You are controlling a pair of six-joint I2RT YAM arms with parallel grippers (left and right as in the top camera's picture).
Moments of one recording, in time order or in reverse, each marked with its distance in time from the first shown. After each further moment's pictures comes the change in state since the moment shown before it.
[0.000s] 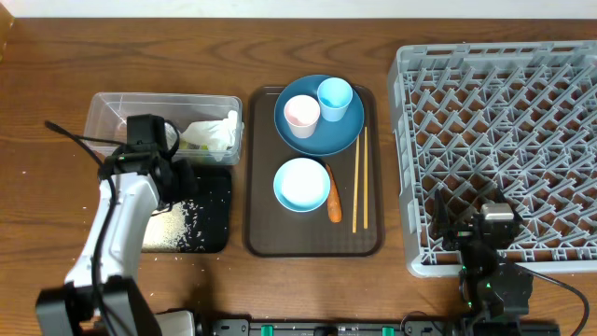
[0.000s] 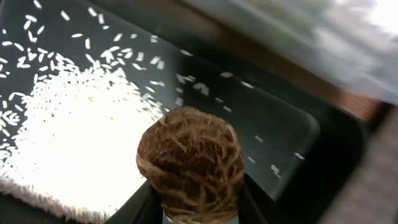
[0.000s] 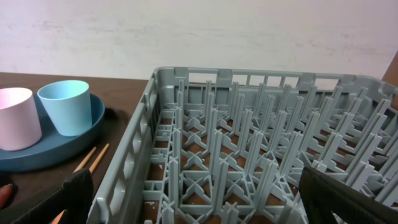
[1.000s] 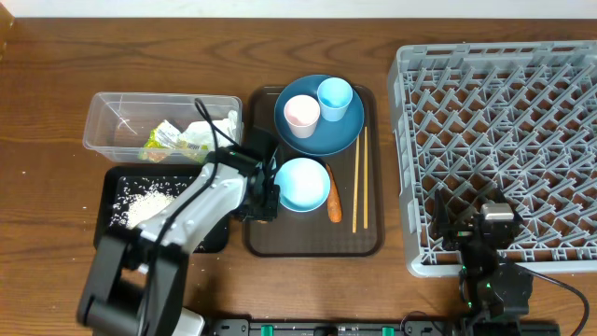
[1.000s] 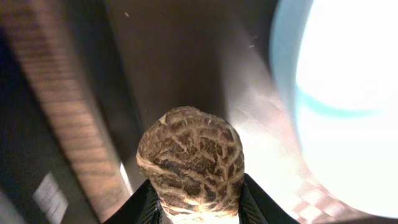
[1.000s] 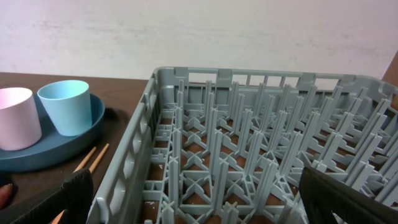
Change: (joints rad) left arm -0.544 0.157 0.024 -0.031 0.113 0.034; right arm 0.000 0.000 0.000 0.000 0.000 0.000
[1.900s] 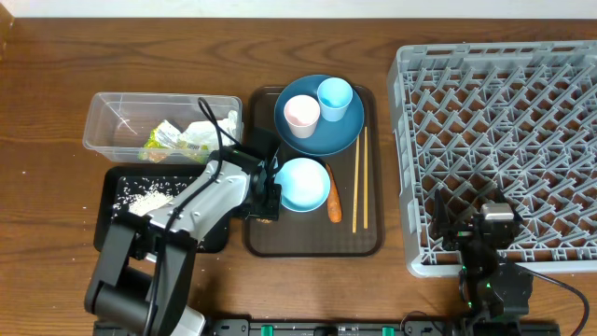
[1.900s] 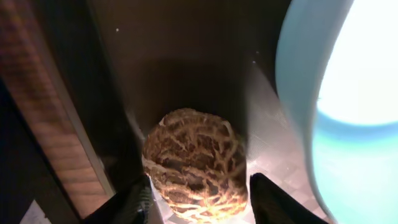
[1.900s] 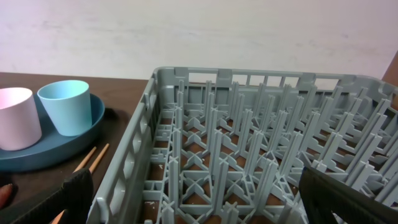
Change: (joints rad) left arm 0.000 0.065 0.003 0.039 0.000 0.004; right arm 0.000 0.000 0.000 0.000 0.000 0.000
